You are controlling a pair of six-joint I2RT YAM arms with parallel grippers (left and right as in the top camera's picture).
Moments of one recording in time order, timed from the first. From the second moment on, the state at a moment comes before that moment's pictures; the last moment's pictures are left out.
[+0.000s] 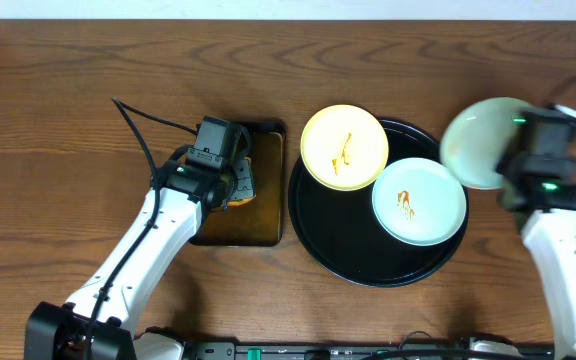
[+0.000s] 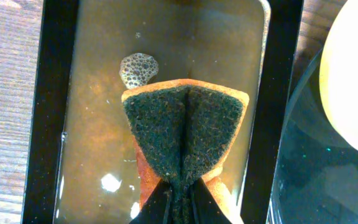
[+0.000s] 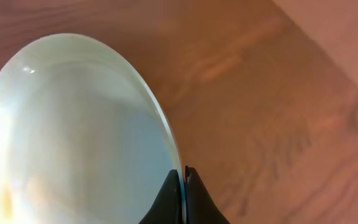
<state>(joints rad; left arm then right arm) -0.32 1.44 0.98 -0.68 -0.01 -0.45 -0.16 1.31 0.93 -0.47 0.49 0.28</state>
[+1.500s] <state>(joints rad) -0.32 1.44 0.98 -0.69 -0.01 -0.45 -0.22 1.43 0.76 -0.97 -0.42 0.16</state>
